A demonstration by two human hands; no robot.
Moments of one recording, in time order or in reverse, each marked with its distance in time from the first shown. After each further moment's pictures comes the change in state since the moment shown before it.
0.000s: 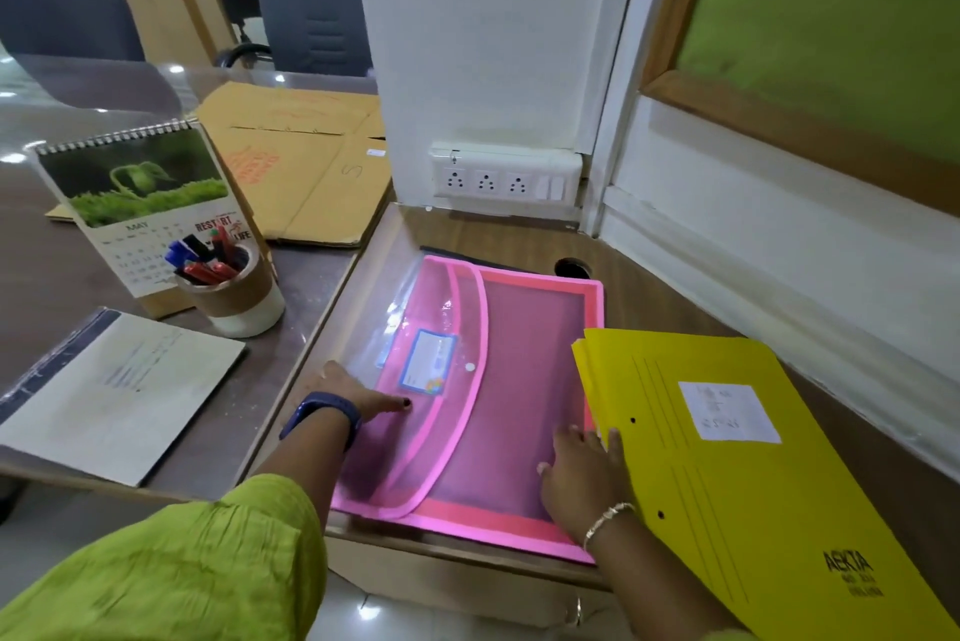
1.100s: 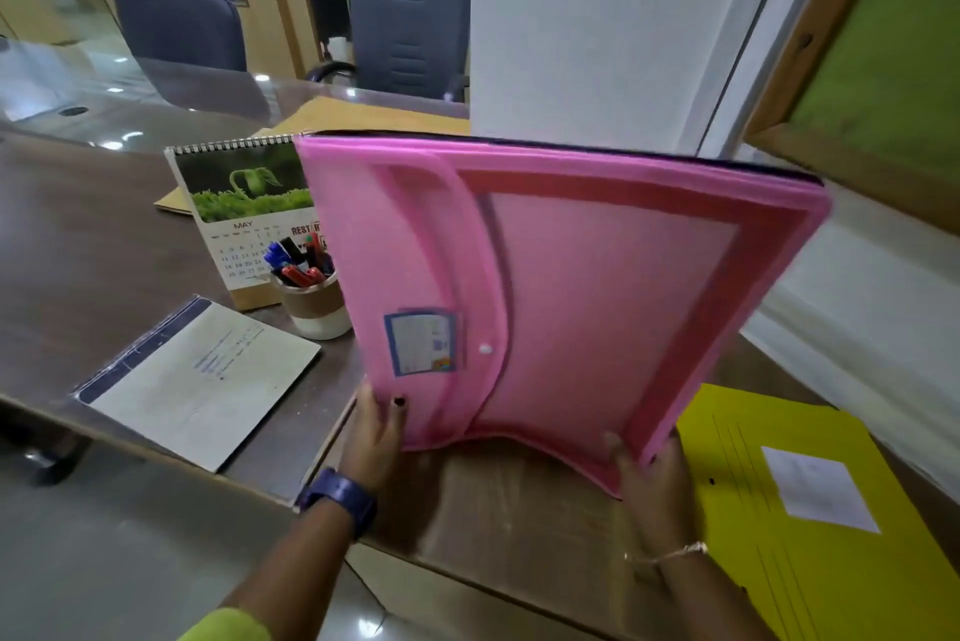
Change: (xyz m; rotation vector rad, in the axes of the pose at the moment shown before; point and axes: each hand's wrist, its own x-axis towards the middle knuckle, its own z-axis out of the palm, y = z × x) left_hand -0.036 -0.056 -0.009 -0.803 0.146 0.548; right_hand 0.028 -0.015 -0.013 1.110 0.420 0.038
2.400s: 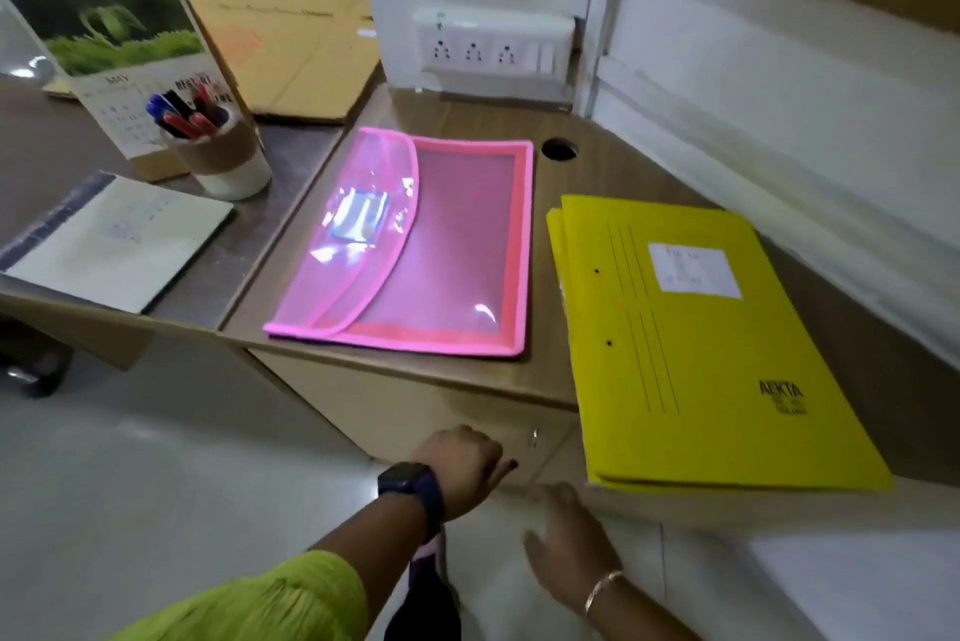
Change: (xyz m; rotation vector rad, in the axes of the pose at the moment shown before) left_hand -0.191 -0.062 0.142 1.080 -0.858 0.333; right_hand -0.193 0.144 -0.087 -0.796 -0.688 0.077
